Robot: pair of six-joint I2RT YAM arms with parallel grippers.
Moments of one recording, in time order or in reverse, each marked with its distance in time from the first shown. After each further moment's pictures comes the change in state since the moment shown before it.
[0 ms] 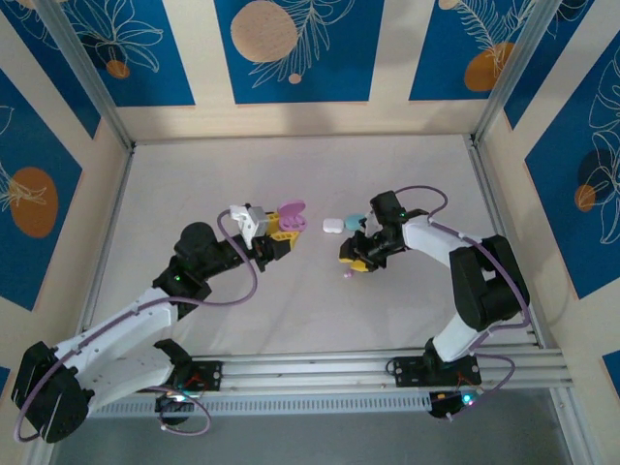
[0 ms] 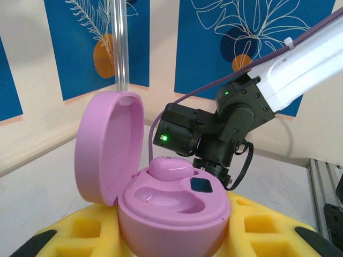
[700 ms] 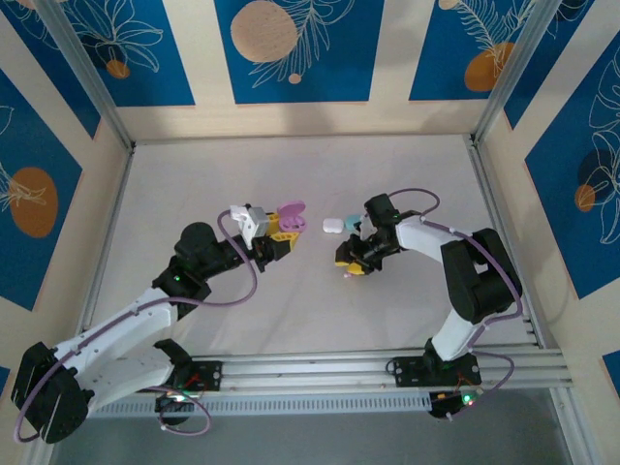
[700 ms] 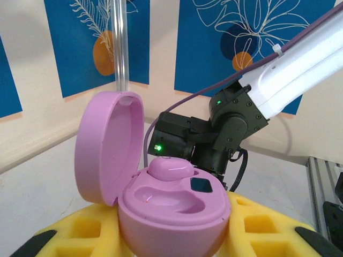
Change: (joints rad) left arm 0.000 -0.002 0.001 -0.013 0.000 0.000; right arm 0.027 0.058 0.000 0.033 -0.011 0.000
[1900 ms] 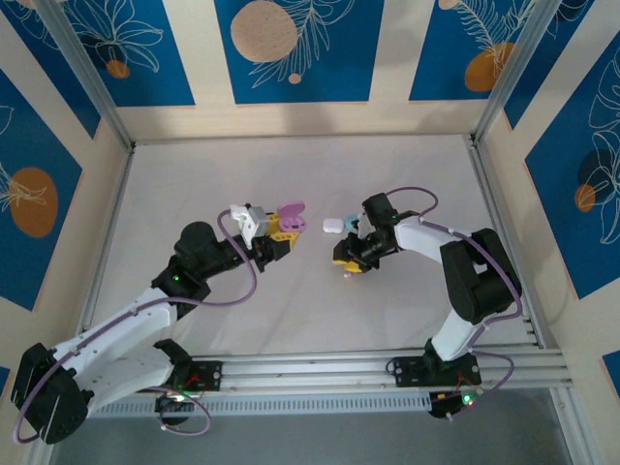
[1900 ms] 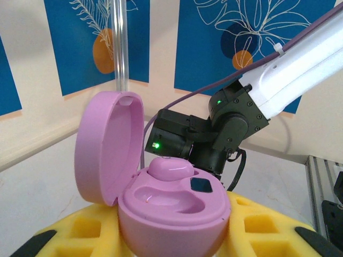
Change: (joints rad) left arm 0.000 -0.004 0.007 -0.020 0.000 0.000; right arm 0.016 0.000 0.002 0.040 0.001 0.011
